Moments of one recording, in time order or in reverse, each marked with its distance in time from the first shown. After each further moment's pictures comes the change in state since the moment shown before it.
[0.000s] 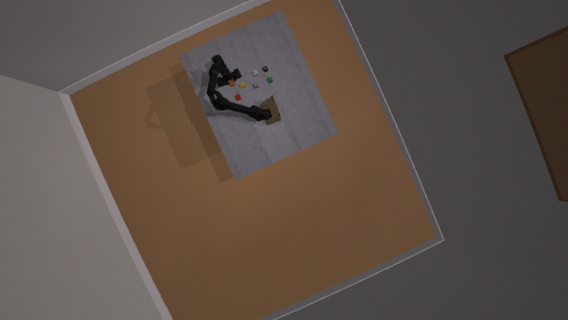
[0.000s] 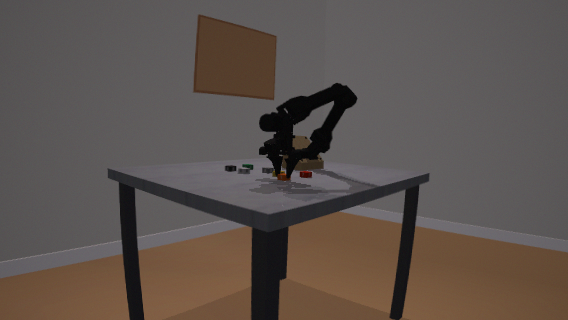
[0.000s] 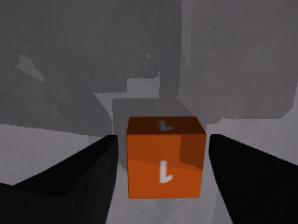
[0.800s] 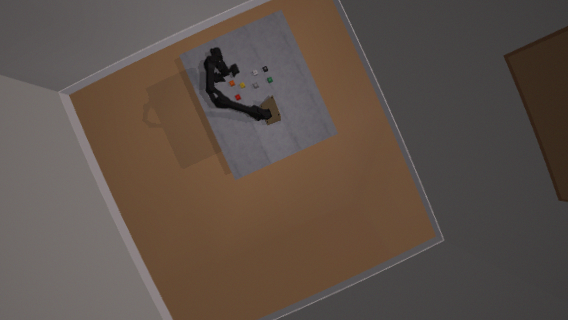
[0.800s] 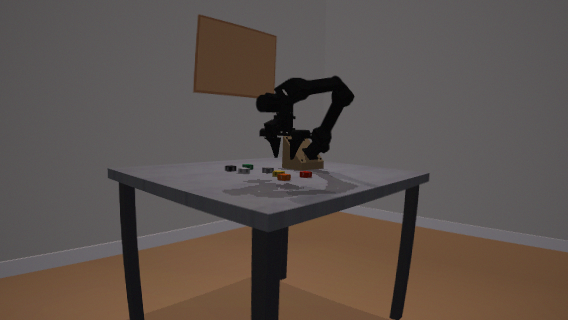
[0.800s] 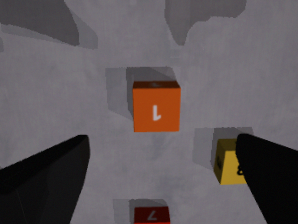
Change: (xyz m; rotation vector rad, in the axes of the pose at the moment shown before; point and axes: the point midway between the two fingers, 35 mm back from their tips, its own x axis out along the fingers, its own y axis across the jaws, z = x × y) arm -0.065 0.000 -0.001 0.012 0.024 -0.003
